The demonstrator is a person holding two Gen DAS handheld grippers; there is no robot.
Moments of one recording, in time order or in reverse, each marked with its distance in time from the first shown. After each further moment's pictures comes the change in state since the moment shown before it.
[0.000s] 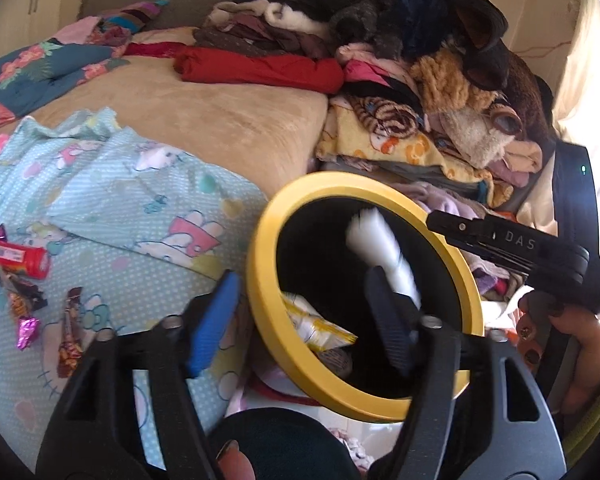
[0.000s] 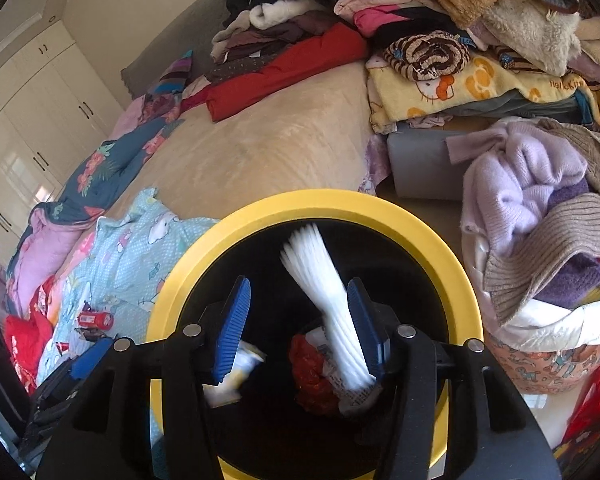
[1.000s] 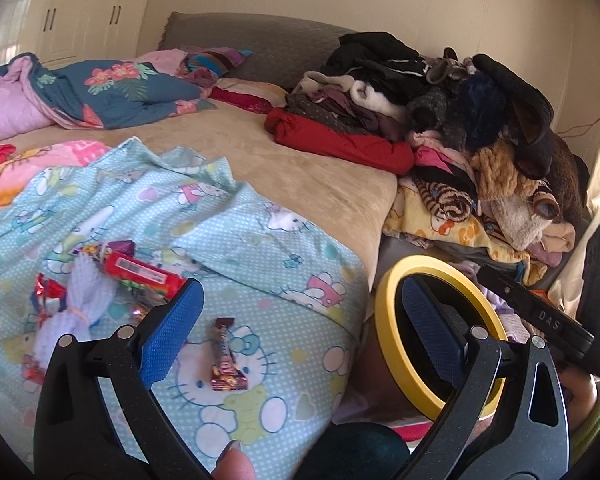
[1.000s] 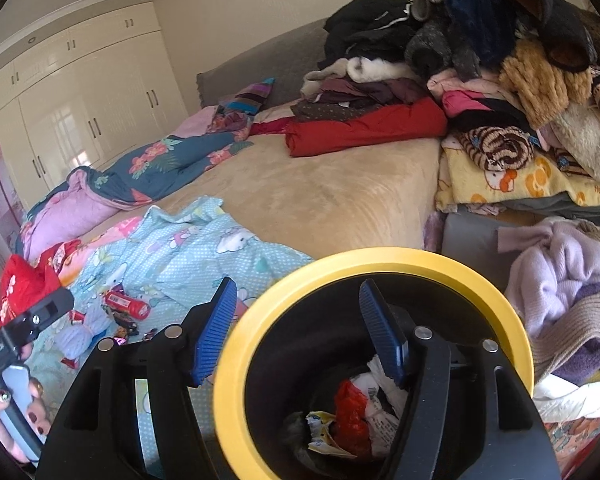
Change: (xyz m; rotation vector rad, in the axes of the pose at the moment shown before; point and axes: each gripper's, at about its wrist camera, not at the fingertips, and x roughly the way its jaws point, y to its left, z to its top) left arm -0.095 0.085 0.004 -0.147 -0.233 0.173; right arm -0.021 0.089 -0.019 -0.288 -0.191 0.102
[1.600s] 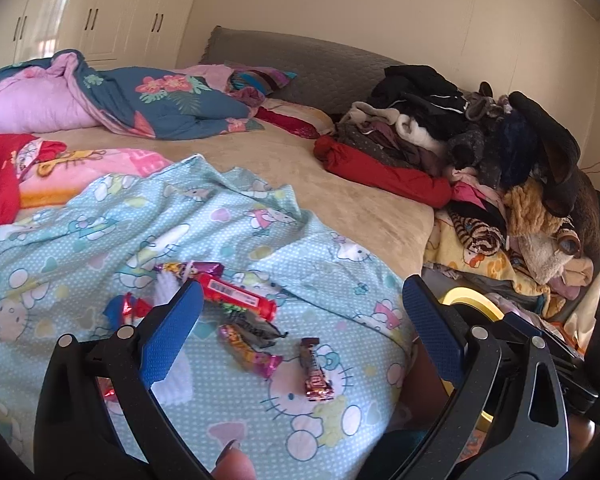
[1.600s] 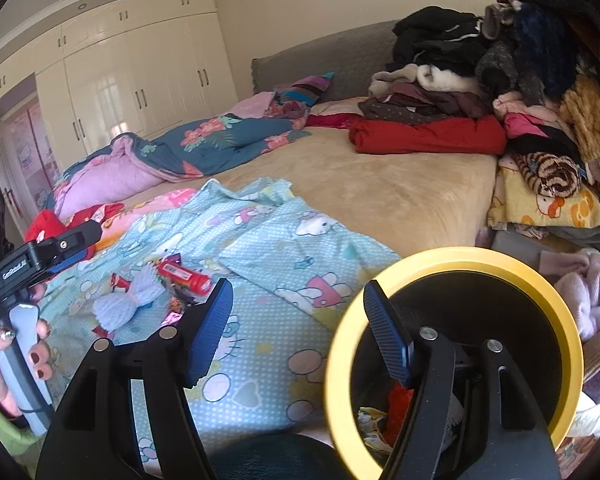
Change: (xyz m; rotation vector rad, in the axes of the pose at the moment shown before) left arm -0.040 0.071 0.015 -0.076 -0.074 0.092; right arm 0.006 0.087 -0.018 -0.149 0.020 0.115
